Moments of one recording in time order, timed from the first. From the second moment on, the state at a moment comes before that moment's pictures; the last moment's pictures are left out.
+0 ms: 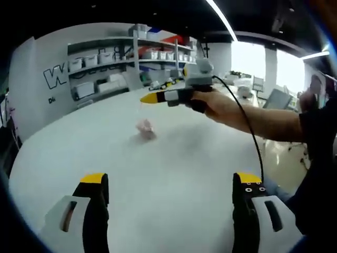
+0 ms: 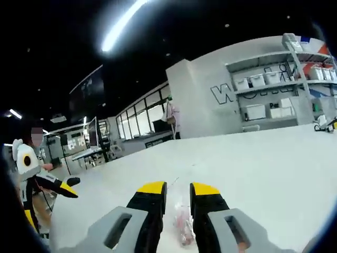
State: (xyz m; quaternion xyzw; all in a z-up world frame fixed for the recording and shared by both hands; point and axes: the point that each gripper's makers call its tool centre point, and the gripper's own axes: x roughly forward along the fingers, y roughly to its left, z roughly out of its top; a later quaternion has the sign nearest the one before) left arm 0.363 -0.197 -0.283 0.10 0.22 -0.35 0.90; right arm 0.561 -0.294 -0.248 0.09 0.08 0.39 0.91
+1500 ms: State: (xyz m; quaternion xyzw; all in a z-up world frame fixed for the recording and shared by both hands) left arm 0.352 -0.202 -0.277 0.10 0.21 -0.36 0.91; right arm 0.504 -0.322 -0.300 0.02 0.14 0.40 0.90
